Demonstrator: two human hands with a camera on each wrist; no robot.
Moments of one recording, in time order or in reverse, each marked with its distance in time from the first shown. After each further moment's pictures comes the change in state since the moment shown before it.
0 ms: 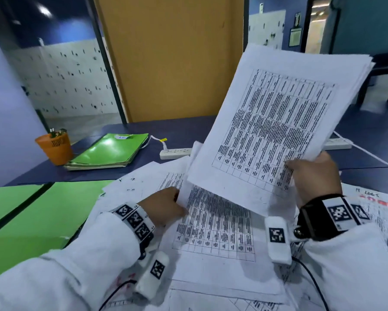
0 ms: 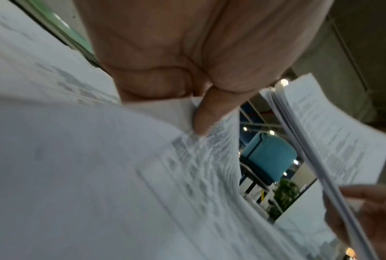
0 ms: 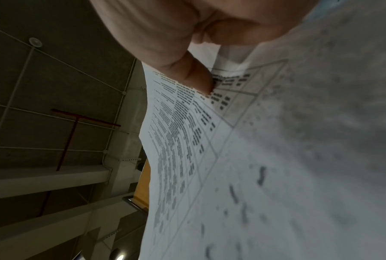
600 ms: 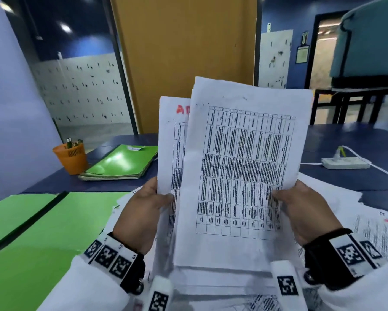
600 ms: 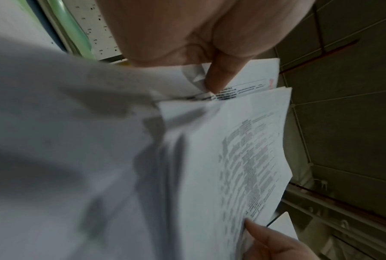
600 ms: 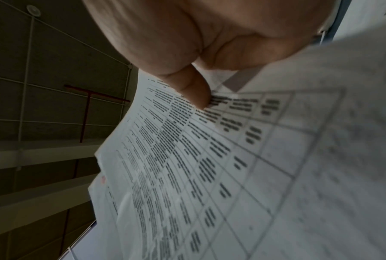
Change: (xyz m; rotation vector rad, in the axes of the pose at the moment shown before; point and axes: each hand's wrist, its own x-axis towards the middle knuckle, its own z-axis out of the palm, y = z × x) left_hand -0.035 -0.023 -0.031 -1.116 0.255 0.264; right_hand -0.039 0.002 0.038 -0.039 -0.336 0.111
